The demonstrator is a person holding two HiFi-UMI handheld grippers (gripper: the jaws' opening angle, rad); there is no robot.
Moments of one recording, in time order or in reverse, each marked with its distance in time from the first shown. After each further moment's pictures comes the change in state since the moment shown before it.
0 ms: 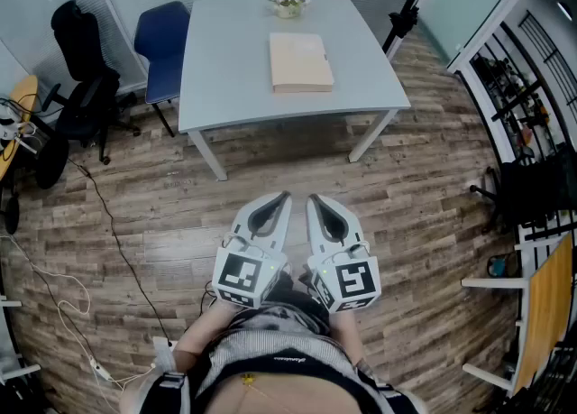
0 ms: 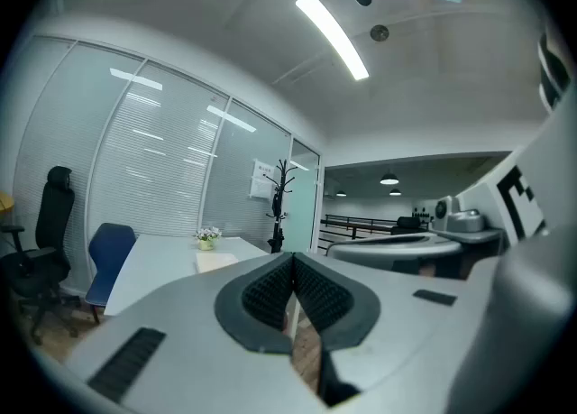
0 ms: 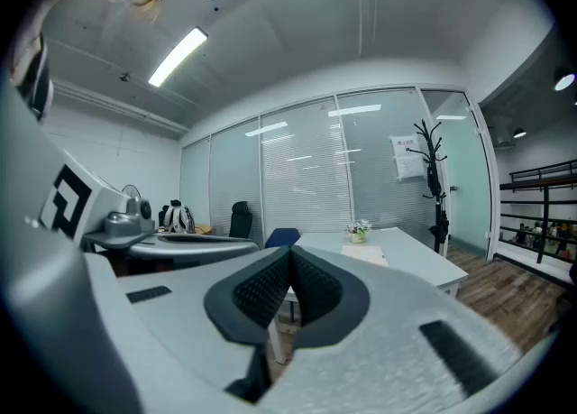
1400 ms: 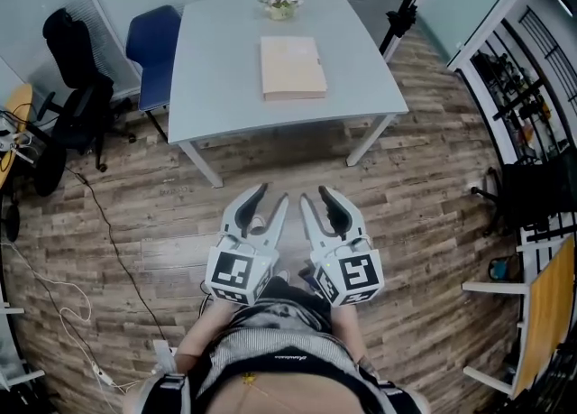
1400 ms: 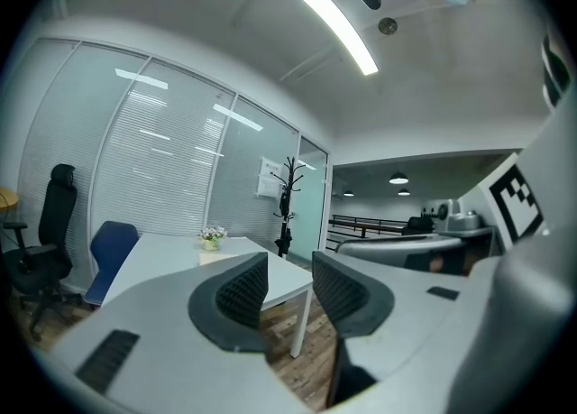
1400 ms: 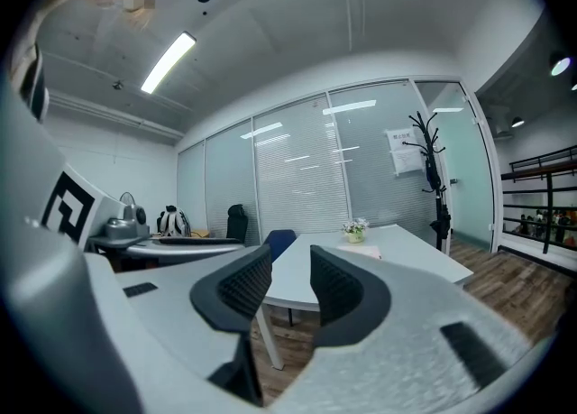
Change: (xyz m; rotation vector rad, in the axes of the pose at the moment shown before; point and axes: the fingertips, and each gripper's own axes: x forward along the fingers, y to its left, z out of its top) left arm 0.059 0.024 -0.013 -0.017 -0.011 0.037; right arm 0.040 -0.061 -0.007 0.046 -0.007 0.011
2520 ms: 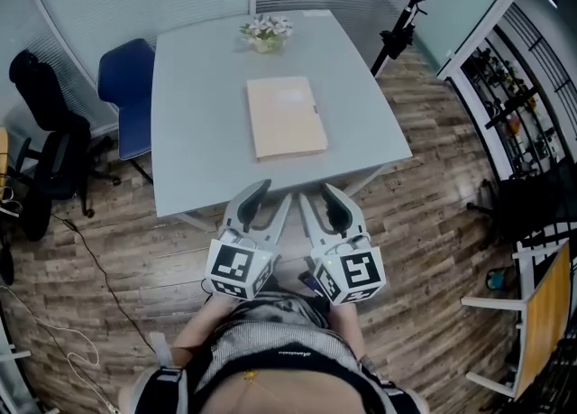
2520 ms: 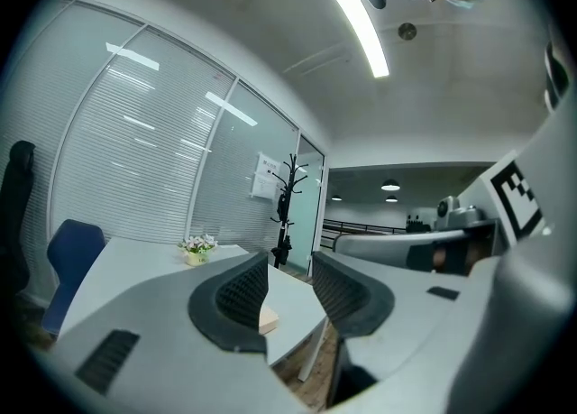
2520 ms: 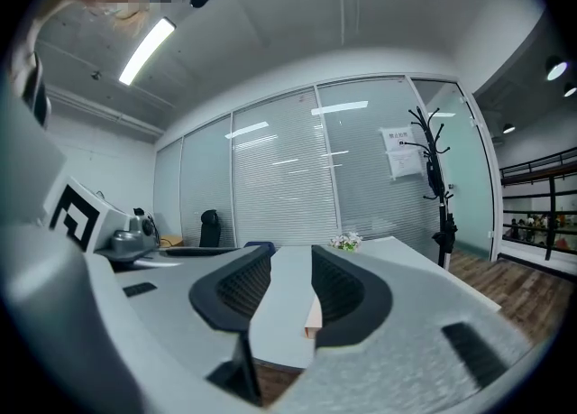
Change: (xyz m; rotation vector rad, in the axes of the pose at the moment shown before) left arm 0.207 0.138 0.037 -0.024 -0.012 -0.120; right arm 0.215 -0.106 0.048 0.001 -0.028 -0.081
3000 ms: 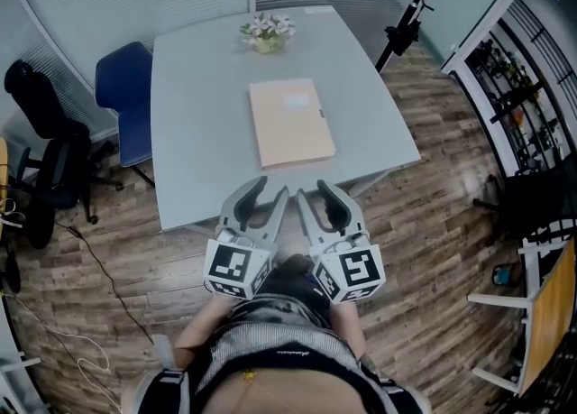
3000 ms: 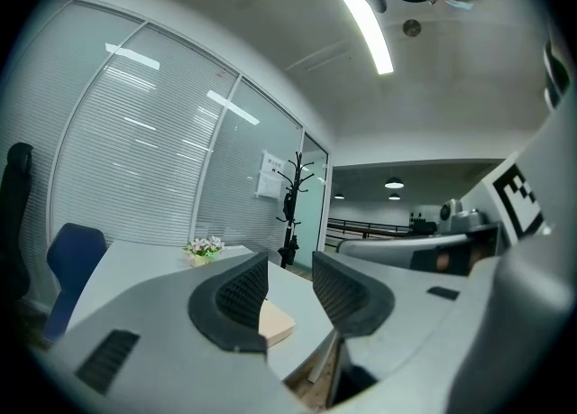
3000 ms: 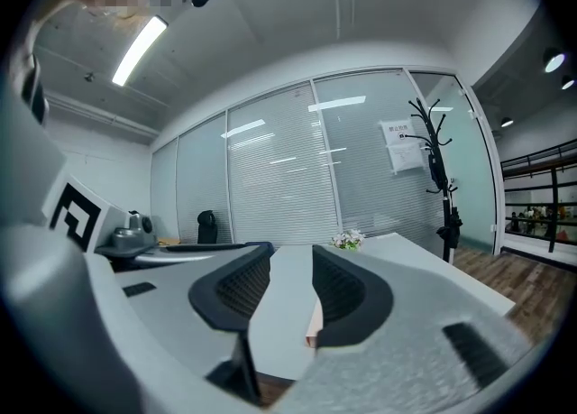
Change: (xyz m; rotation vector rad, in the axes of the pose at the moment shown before) left arm 0.025 0.047 0.005 0.012 0.006 0.015; right arm 0.051 -0.004 -0.005 0.030 0.011 -0.001
